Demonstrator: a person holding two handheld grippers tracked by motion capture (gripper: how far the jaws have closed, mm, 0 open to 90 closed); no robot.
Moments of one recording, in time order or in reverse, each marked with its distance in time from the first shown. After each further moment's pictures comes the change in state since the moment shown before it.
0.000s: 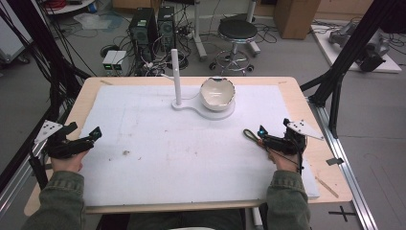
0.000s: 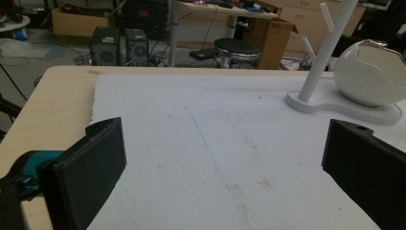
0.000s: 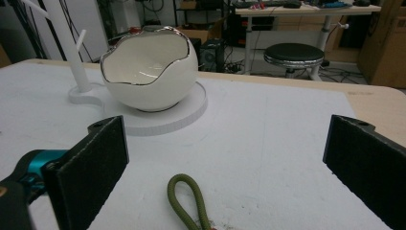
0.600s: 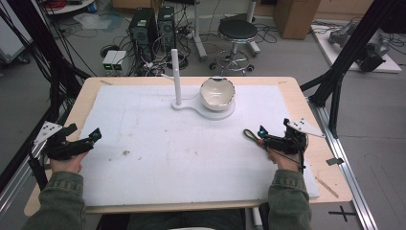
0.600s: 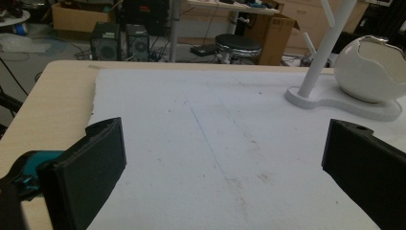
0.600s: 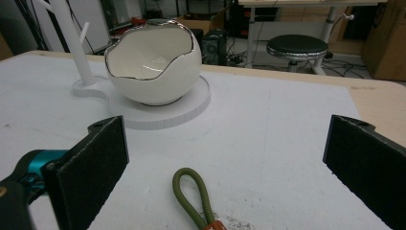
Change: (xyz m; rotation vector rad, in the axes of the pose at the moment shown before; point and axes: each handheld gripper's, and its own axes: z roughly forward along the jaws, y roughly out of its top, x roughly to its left) left arm -0.001 -0.001 -0.003 0.015 0.005 -0.006; right arm 0.001 0.008 -0.004 0.041 0.003 0.005
